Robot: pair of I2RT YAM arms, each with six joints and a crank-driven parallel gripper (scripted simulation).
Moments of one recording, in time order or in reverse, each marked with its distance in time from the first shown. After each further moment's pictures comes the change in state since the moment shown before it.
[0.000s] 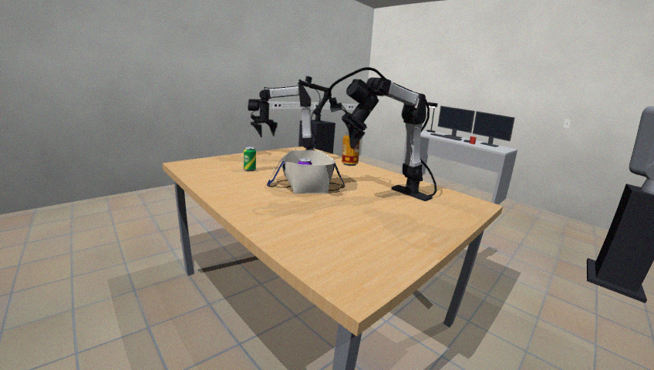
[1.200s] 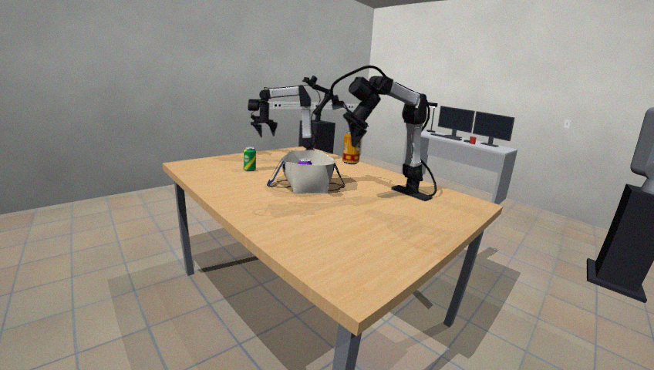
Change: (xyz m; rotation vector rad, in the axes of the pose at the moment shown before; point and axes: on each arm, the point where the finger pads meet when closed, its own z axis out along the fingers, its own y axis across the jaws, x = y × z) left arm -0.001 0.009 -0.008 -0.029 -0.020 -0.013; right arm 0.000 0.000 0.000 0.000 0.000 0.000
